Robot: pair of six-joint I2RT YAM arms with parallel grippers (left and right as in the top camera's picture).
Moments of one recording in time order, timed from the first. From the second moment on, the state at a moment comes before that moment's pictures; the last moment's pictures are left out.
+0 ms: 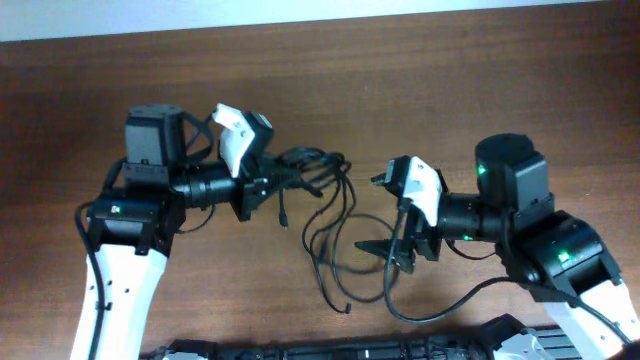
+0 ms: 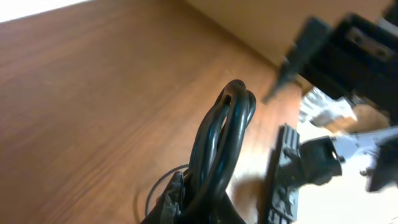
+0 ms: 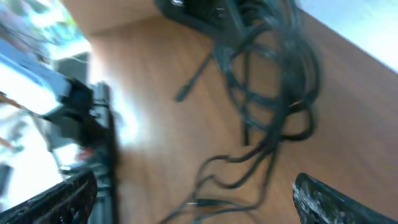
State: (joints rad) left arm -0.16 1.20 1.20 -0.82 0.99 0.32; right arm 0.39 0.96 1.08 -0.78 -0.75 -0.43
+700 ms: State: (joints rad) left arm -0.26 1.20 1.20 -0.92 1.03 0.68; right arm 0.43 0.96 1.08 -0.72 -0.64 -0.85
